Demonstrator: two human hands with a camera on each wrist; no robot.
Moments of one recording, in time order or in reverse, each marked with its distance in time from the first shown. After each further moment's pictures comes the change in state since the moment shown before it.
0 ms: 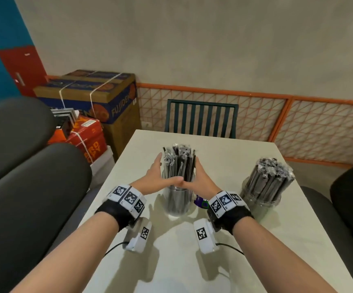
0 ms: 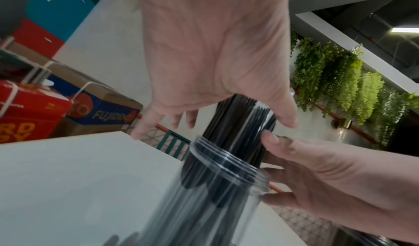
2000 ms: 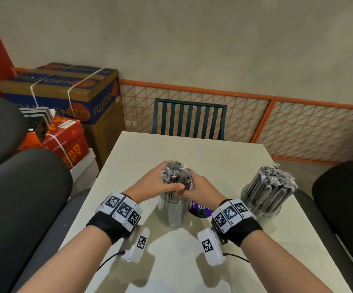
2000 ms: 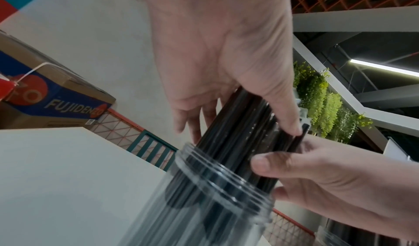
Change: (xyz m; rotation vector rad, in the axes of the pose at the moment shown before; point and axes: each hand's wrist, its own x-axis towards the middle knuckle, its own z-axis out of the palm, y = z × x) left_hand 0.033 -0.001 -0.012 -0.100 -0.103 0.246; right_hand 0.018 -0.007 -0.005 -0.260 -0.039 -0.032
